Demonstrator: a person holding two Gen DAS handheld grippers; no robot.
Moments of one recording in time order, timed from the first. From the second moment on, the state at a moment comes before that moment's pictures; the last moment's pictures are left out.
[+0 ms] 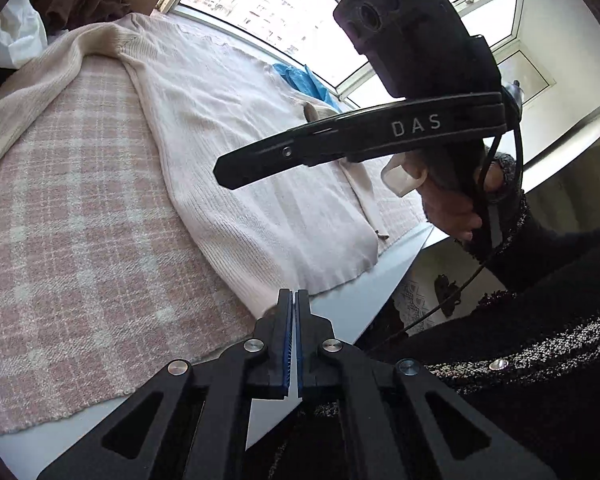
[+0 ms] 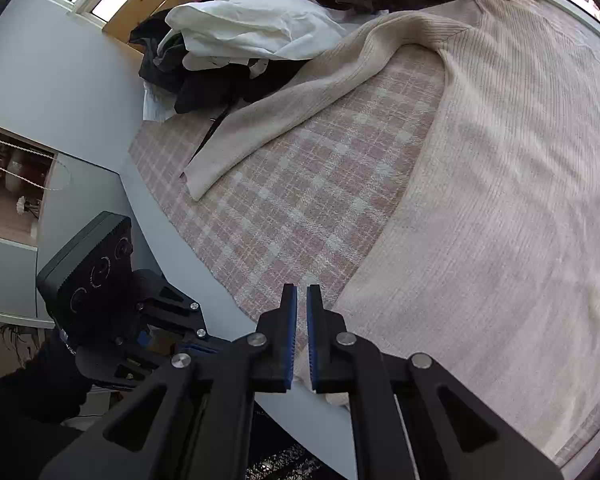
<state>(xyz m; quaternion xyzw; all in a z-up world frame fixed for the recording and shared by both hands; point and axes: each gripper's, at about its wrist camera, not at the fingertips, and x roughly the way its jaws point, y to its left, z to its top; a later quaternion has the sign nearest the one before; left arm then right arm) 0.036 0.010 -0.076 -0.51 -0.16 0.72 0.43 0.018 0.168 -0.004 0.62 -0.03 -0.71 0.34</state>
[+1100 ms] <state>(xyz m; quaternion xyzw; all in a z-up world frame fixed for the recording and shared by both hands) -0.011 0.088 -0.087 -0.62 -0.06 0.68 0.37 0.143 0.437 -0.066 0.57 -0.20 -0.78 0.16</state>
